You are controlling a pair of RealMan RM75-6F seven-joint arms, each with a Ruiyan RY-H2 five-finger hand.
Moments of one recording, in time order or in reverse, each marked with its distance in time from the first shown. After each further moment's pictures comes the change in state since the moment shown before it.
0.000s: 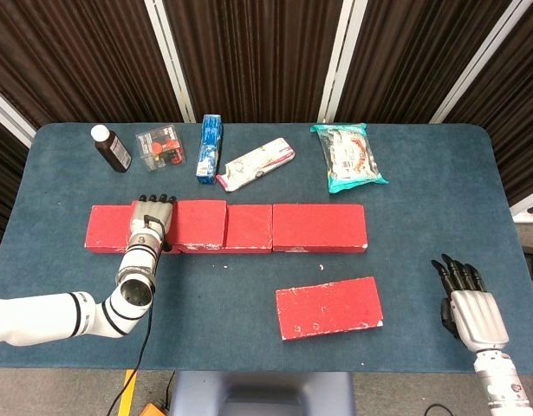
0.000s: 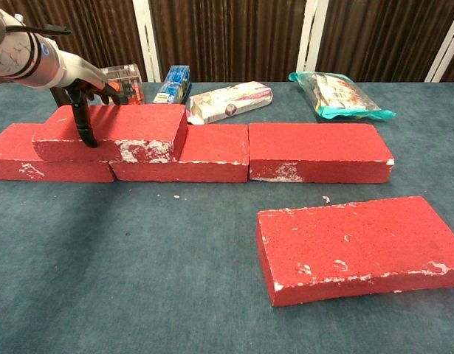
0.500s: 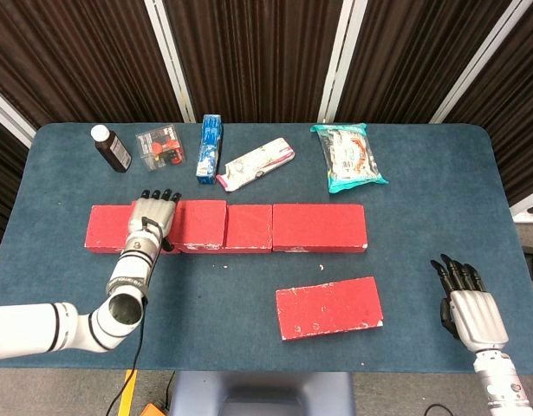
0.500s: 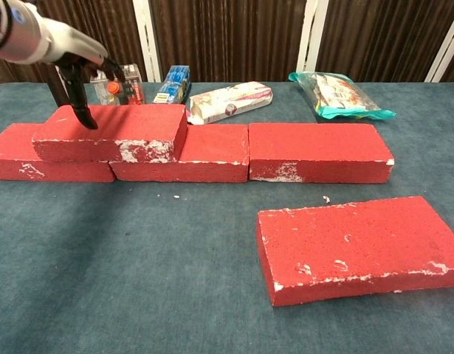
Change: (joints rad) left arm 0.035 0.123 -0.035 -0.231 0.156 0.090 -0.076; right arm 0.001 0.001 -0.002 0.002 -0.005 -0.002 0.004
